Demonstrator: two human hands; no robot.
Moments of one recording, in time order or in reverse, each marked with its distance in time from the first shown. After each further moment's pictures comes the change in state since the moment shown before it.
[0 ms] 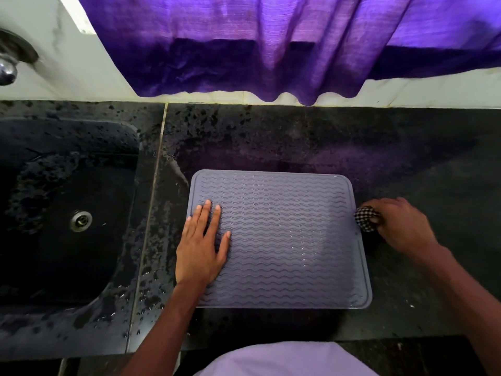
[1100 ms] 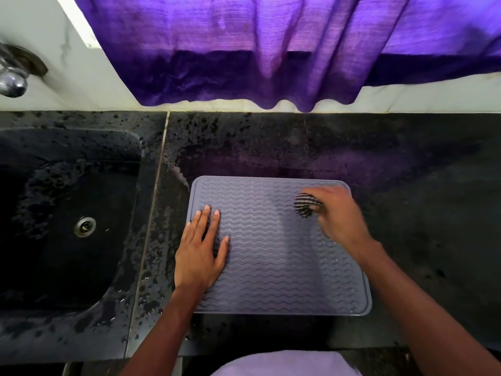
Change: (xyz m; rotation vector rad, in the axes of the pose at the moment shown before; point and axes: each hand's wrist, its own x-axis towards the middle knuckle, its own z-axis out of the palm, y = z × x) left_hand 0.000 0.001 -0.002 -0.007 0.019 0.003; right_hand 0.034 -0.097 0.018 0.311 0.251 -0.292
